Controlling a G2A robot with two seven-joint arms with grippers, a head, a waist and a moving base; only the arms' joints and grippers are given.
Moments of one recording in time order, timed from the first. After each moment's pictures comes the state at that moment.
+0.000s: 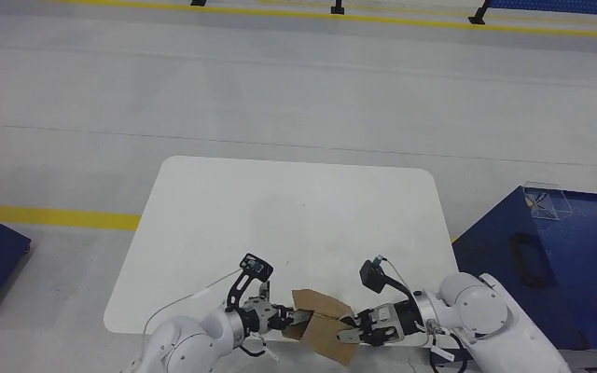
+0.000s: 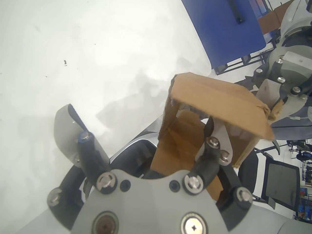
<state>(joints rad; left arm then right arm) 1.42 -1.15 -1.10 -1.94 0.68 -0.09 -0.78 -1.32 -0.85 1.24 -1.84 0.19 -0.51 1.31</state>
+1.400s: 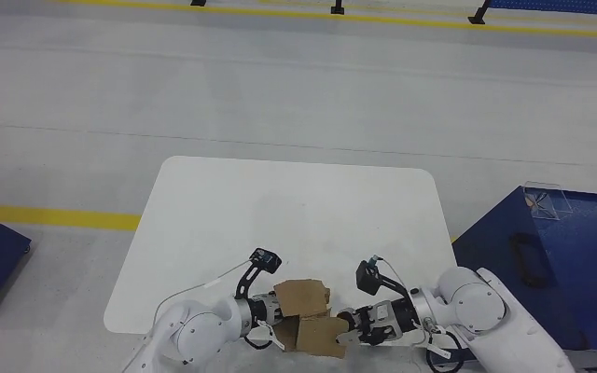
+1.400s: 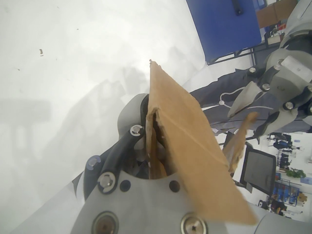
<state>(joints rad) 1.30 -1.17 -1.05 -1.84 0.51 0.00 -0.85 -1.27 -0.81 1.18 -1.84 0.11 -0.54 1.27</state>
